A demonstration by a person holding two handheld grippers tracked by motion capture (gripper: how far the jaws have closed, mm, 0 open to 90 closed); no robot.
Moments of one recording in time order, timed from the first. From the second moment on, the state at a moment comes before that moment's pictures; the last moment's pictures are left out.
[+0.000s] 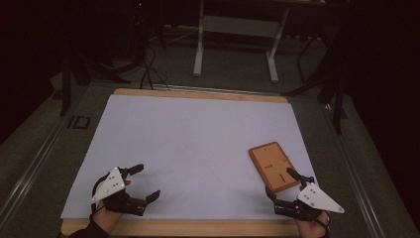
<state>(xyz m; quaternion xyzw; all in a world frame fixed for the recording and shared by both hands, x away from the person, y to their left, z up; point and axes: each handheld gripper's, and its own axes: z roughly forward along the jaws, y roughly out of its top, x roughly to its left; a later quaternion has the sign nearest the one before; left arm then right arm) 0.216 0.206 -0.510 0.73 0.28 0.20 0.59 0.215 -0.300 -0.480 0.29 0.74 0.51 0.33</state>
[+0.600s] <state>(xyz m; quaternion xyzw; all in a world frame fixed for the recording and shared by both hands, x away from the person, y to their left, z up) 0.218 0.204 -0.513 0.73 0.28 0.19 0.59 0.243 -0.310 -0.433 0.29 0.73 0.52 0.34</state>
